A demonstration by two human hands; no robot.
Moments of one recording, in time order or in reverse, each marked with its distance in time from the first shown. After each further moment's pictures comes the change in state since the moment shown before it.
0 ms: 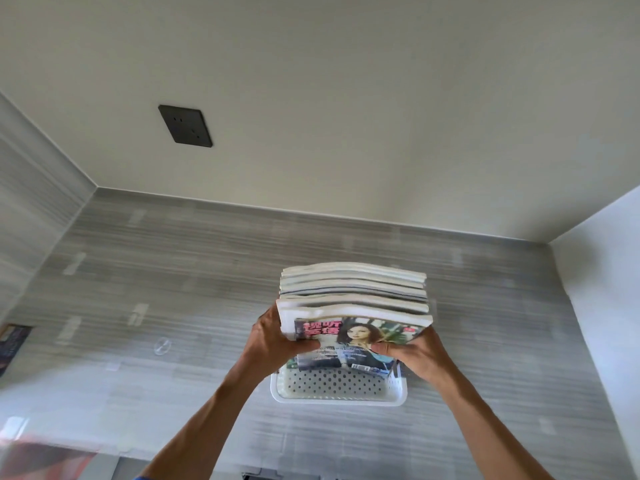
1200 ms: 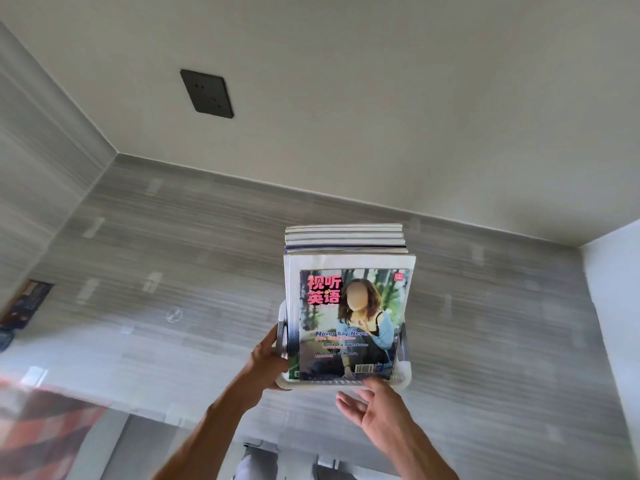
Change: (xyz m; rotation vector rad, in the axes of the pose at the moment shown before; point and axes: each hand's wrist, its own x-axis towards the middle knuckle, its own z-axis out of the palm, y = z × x) left_hand -0.044 -0.043 0.028 -0.488 -0.072 -0.637; right_hand -0.052 0.041 0.102 1.057 0.161 0.981
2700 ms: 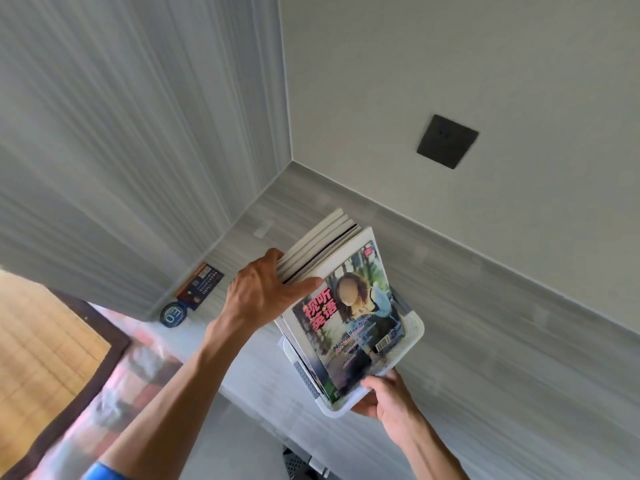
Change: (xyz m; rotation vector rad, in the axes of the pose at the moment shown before) left_hand -0.039 0.107 -0.346 0.692 0.643 0.512; right_hand 0.065 0.126 0.268 -0.699 -0.210 -0.244
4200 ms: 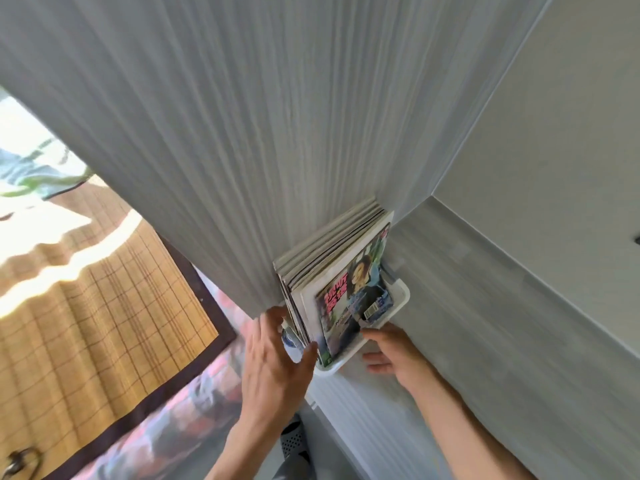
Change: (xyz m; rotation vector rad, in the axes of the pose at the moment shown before) left_hand -0.070 -0.187 -0.107 -0.252 0.417 -0.405; right_hand 0.067 -0.079 0.319 -0.657 -0.134 0.028
